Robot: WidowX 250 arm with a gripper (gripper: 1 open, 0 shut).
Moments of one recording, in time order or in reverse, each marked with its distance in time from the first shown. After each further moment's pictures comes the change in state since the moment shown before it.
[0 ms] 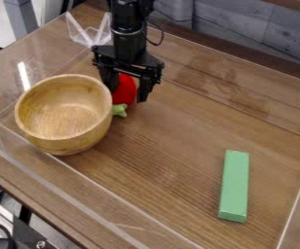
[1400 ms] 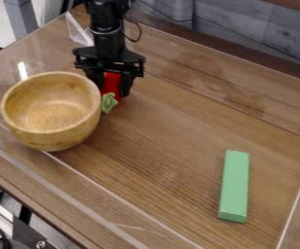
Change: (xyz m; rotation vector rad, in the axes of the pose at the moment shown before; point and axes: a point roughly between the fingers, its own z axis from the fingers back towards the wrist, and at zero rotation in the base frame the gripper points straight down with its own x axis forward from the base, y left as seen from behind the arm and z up) arm -0.005 0.030 -0.010 -0.025 0.048 0.151
